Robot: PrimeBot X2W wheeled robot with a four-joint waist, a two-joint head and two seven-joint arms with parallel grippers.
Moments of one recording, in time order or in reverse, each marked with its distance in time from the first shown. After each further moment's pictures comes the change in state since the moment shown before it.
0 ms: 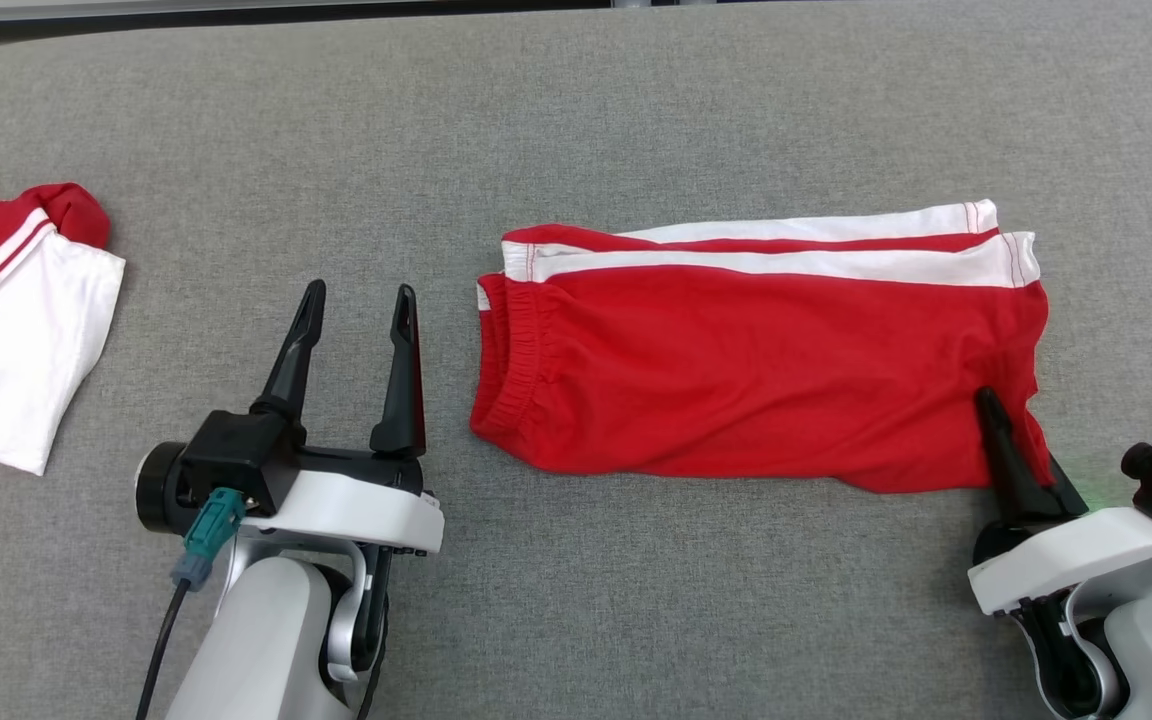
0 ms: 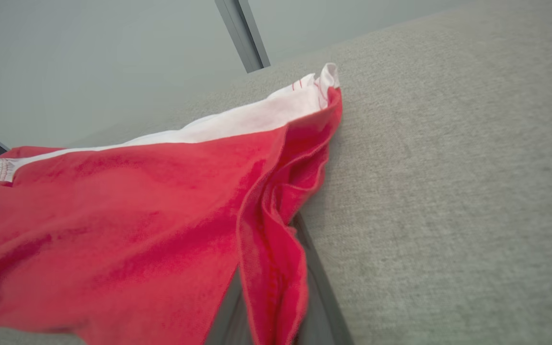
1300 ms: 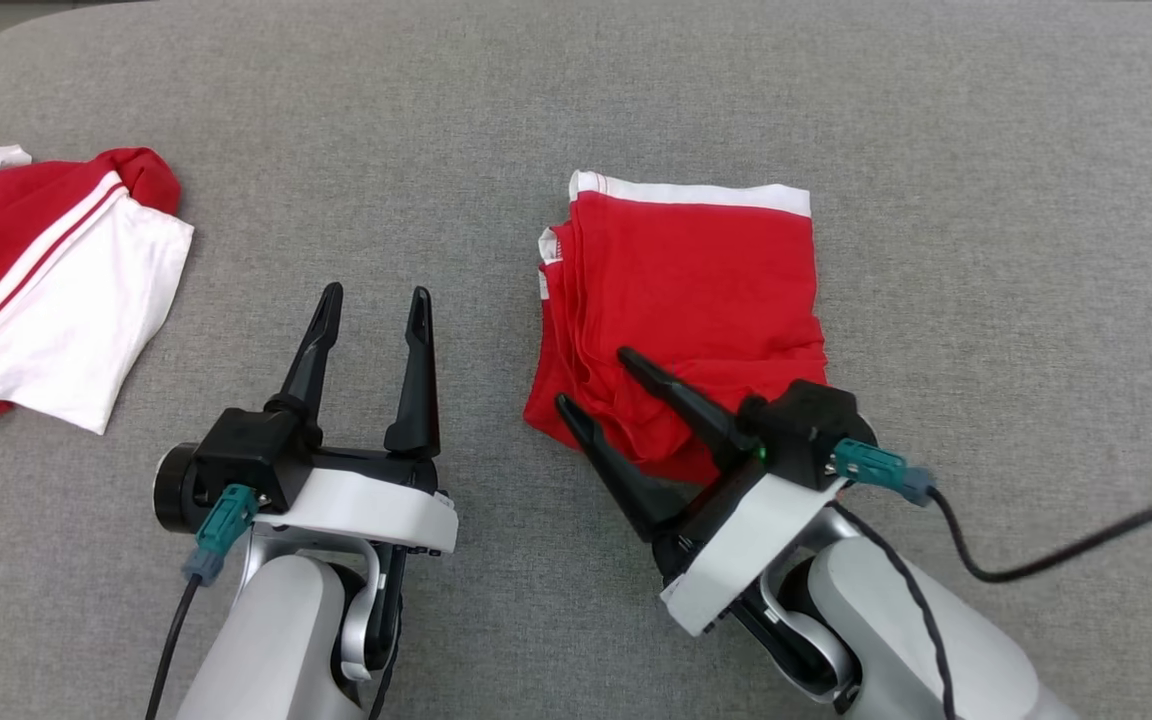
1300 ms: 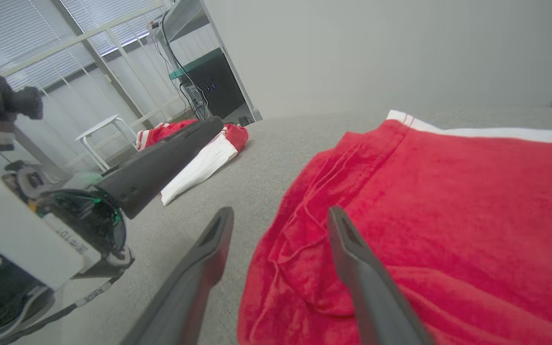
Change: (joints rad) left arm -0.005 -0.002 -0.033 0.012 -0.038 0.012 0.000; right arm -0.245 0.158 0.483 -0.135 -0.081 -0.001 0.115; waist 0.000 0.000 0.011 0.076
